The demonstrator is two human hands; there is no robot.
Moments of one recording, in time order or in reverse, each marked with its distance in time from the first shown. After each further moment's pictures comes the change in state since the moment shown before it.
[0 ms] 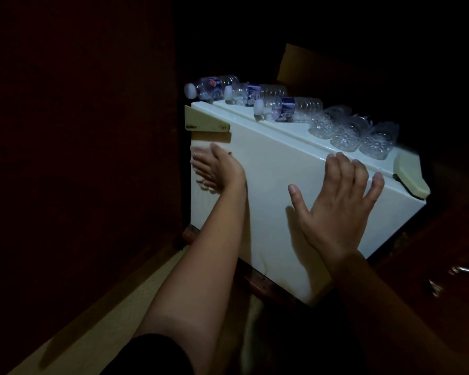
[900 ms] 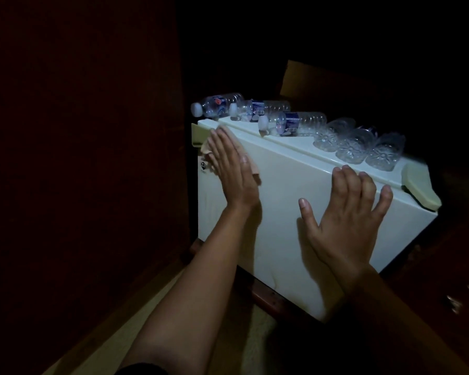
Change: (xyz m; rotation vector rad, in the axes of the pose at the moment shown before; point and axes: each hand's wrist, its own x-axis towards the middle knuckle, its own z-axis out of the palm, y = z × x) left_hand -0.023 0.005 -0.023 0.074 -0.167 0.968; right_hand -0.001 0.000 0.002 0.023 0.019 0.001
